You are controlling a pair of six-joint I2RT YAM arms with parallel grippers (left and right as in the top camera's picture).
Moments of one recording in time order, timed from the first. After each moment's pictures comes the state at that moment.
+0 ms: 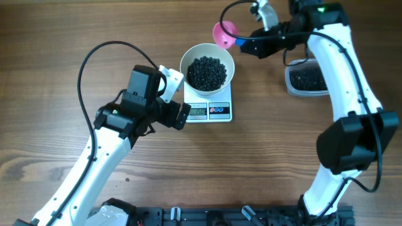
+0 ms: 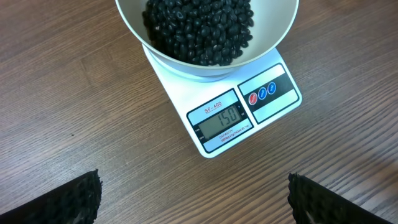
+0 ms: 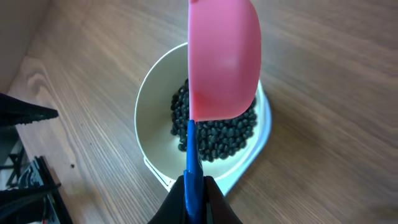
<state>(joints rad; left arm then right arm) -0.37 1.28 1.01 -0.70 0.14 0.09 0.13 1.99 1.94 -1.14 -0.67 -0.29</state>
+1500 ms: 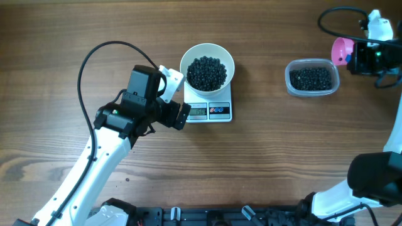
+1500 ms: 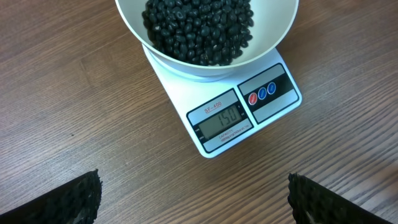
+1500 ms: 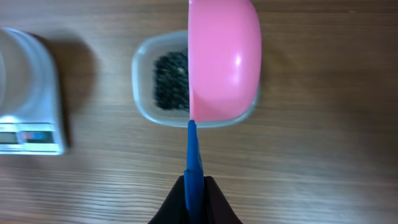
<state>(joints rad) -0.37 1.28 1.01 -0.70 0.14 0.09 -0.31 1.77 1.93 -1.45 -0.15 -0.28</state>
